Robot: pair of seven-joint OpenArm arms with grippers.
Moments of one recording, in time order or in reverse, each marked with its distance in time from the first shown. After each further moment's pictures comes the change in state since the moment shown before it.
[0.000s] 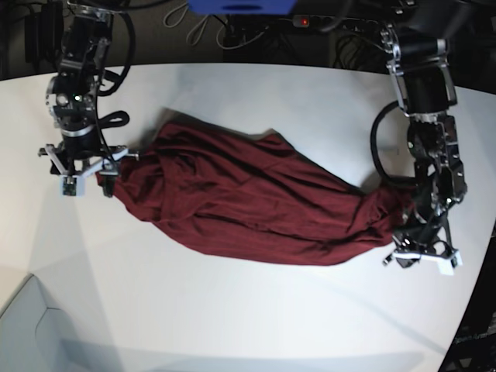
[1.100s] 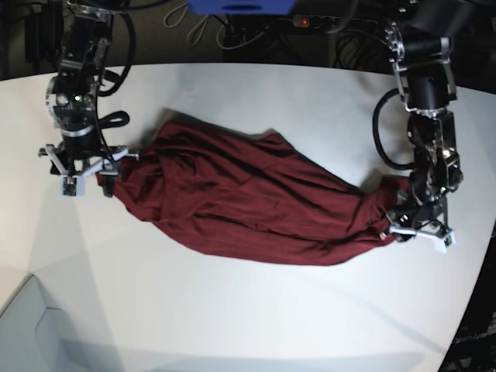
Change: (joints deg) left arm 1.9 -1.2 0.3 -8.5 5.2 -0.1 -0.6; right arm 0.0 0.0 0.0 0.0 0.0 0.0 -0.1
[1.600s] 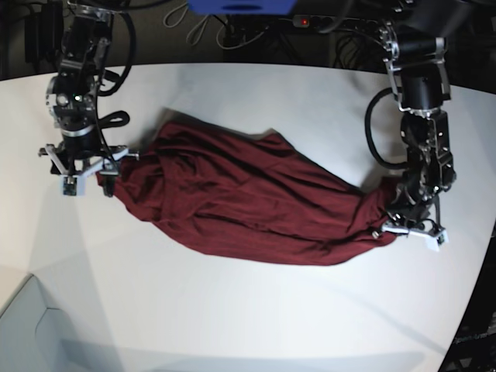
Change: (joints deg) left arm 0.1 1.4 0.1 -0.4 0.1 -0.1 0.1; right arm 0.0 0.0 0.0 0.0 0.0 0.0 0.0
